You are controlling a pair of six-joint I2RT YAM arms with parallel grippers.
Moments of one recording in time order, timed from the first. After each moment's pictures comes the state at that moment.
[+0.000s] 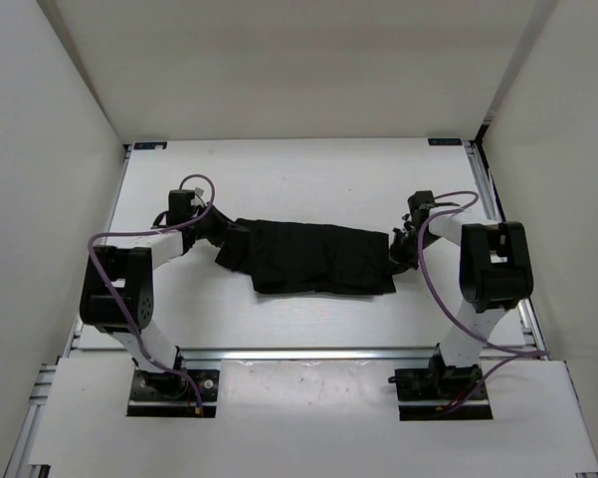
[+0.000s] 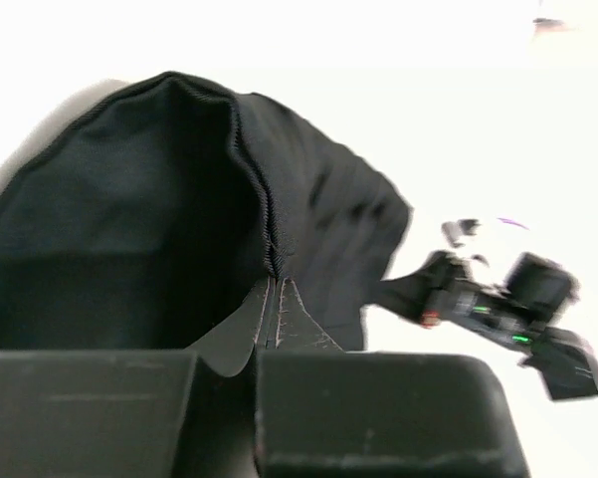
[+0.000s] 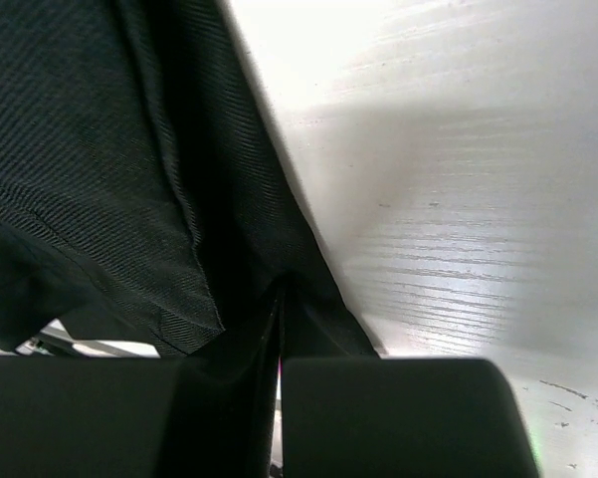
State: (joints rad) left arm -0.07 1.65 0.85 0.01 0.55 -0.95; right arm 0.12 1.82 1.06 -0.72 -0.36 0.42
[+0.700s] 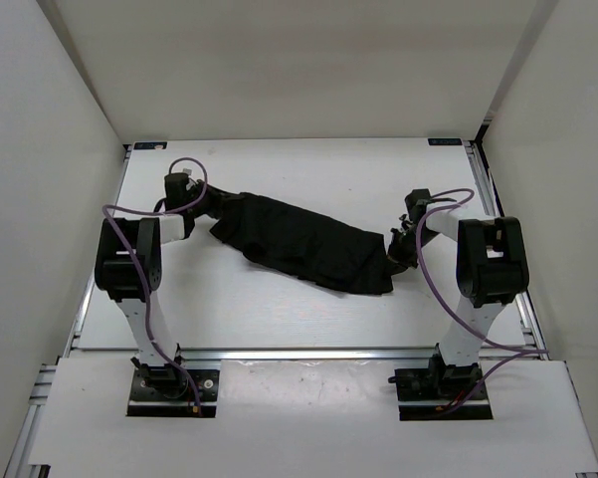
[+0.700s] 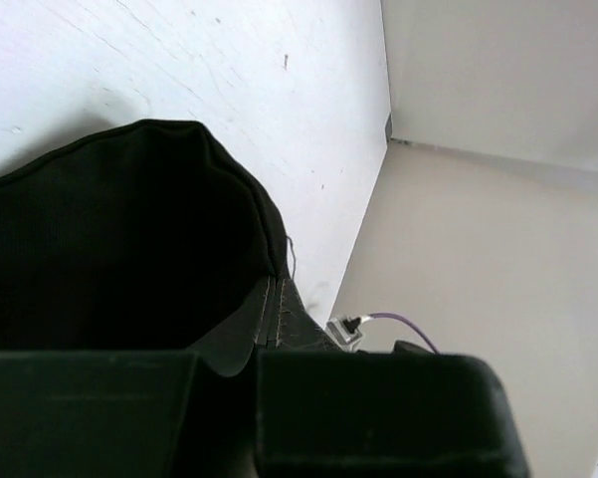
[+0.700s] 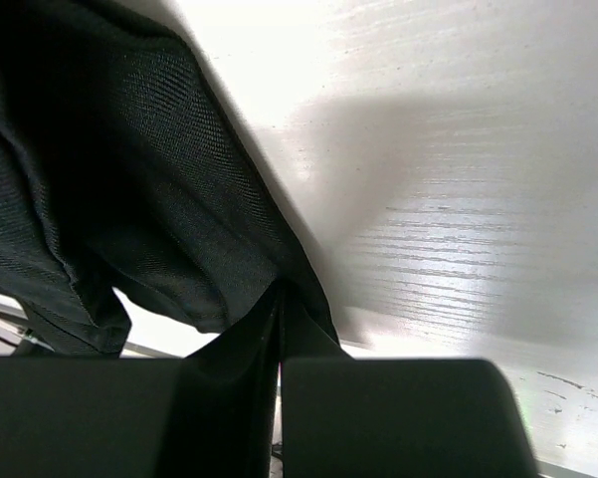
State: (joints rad) left arm -0.01 1.91 1.02 0.39 0.56 -1.22; right arm 0.12 1.87 1.12 -0.80 -0.35 0.39
